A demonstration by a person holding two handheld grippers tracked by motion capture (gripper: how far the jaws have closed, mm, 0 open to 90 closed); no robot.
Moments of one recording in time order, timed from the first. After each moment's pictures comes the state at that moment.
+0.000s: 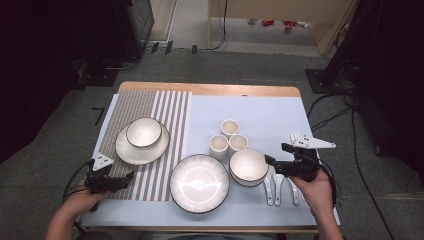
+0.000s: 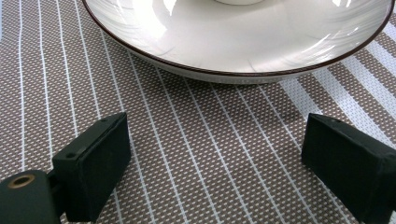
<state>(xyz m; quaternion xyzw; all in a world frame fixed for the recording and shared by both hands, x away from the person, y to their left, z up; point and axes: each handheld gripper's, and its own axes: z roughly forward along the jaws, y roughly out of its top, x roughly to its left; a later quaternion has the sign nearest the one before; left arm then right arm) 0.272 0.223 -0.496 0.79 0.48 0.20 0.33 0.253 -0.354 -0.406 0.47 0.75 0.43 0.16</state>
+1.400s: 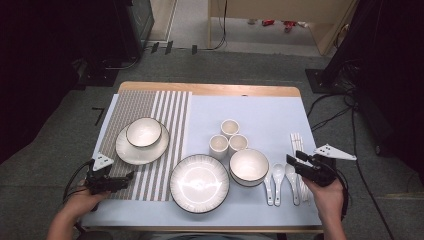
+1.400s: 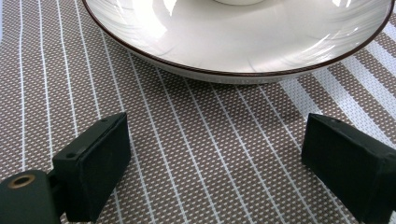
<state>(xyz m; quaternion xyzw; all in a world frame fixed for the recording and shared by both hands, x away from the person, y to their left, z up) 0.272 0.223 -0.496 0.79 0.48 0.20 0.33 0.239 -0.407 -0.438 0.54 0.70 0.43 0.20</state>
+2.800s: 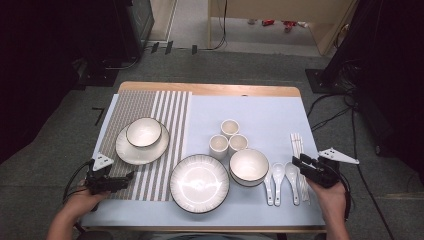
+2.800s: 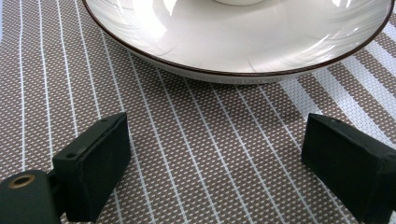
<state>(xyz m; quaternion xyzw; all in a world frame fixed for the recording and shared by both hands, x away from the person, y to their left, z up) 0.272 0.223 -0.496 0.79 0.48 0.20 0.33 0.241 -0.426 -0.462 0.56 0.68 0.42 0.20</state>
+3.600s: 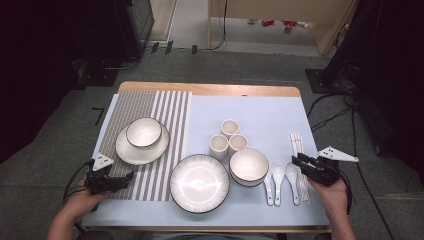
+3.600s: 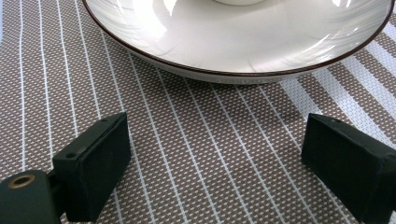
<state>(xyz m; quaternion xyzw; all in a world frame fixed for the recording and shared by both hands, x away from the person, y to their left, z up) 0.272 0.223 -0.496 0.79 0.48 0.20 0.33 0.246 -0.432 -0.465 0.51 0.72 0.43 0.20</state>
